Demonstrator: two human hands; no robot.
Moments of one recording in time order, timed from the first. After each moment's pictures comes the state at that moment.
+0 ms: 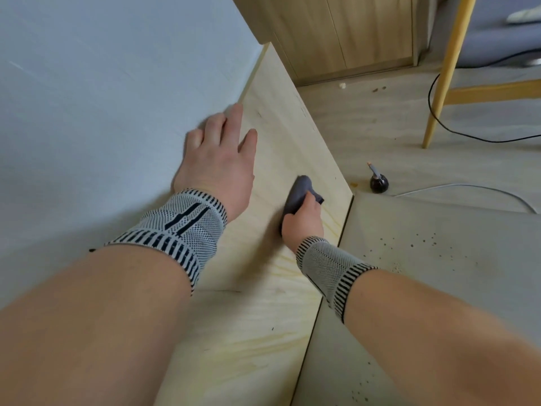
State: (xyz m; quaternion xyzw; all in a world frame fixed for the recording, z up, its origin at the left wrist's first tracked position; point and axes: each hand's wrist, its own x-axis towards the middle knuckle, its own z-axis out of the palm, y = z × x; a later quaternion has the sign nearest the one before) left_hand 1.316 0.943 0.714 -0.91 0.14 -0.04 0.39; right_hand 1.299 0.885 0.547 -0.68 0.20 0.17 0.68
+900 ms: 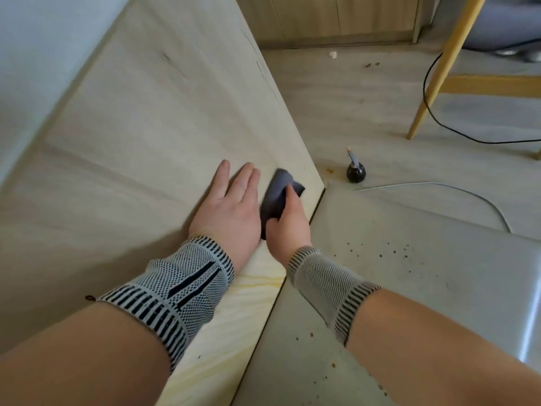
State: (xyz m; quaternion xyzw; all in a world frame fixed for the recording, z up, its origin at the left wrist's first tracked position) left_hand 1.328 0.909 0.559 -0.84 0.19 0.17 0.48; right_hand 1.336 0.853 0.438 -0.70 0.13 0.18 0.68
